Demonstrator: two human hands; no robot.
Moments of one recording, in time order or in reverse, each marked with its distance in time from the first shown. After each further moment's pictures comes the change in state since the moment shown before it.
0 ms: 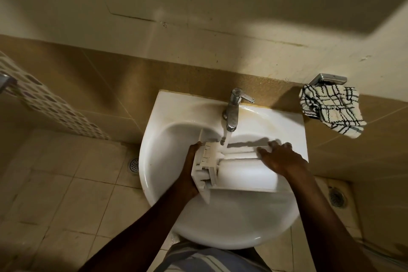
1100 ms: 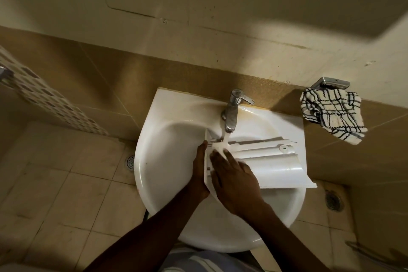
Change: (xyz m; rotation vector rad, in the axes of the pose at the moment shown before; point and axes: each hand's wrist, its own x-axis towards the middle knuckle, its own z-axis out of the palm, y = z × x) left_hand 0.028 -0.031 0.018 -0.287 -0.012 0.052; right_hand -0.062 -0.055 0.067 -0.173 0.185 -0.687
